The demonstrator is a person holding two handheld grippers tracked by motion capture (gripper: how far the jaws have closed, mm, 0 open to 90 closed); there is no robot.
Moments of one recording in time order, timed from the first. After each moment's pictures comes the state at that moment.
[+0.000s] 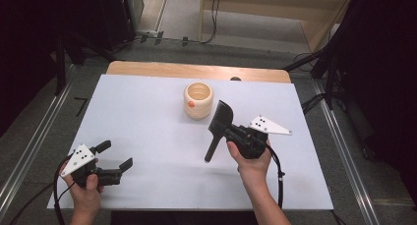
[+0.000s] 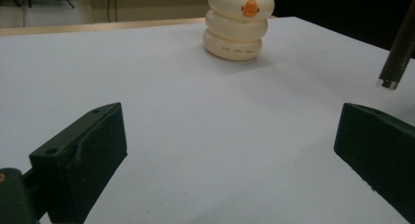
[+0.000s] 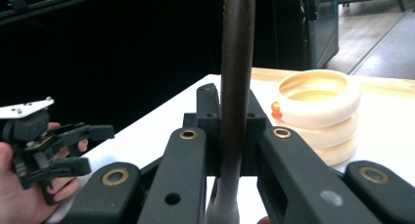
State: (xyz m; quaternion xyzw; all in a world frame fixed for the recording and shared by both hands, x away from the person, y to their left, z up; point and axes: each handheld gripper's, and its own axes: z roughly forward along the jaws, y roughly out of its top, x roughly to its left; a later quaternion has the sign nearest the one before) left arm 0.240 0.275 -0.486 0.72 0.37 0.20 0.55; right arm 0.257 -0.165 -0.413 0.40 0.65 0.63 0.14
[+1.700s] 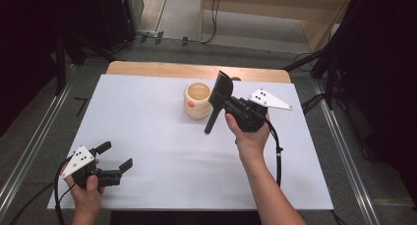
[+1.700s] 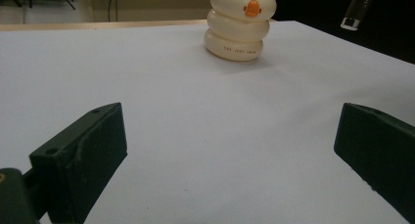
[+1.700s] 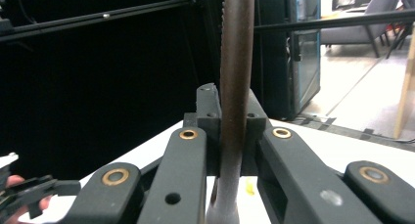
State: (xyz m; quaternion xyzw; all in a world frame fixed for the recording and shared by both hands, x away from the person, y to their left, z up) left arm 0.240 0.274 -0.491 0.72 0.38 0.20 0.55; right arm 0.303 -0.161 -0.373 0.38 0.63 0.65 0.20
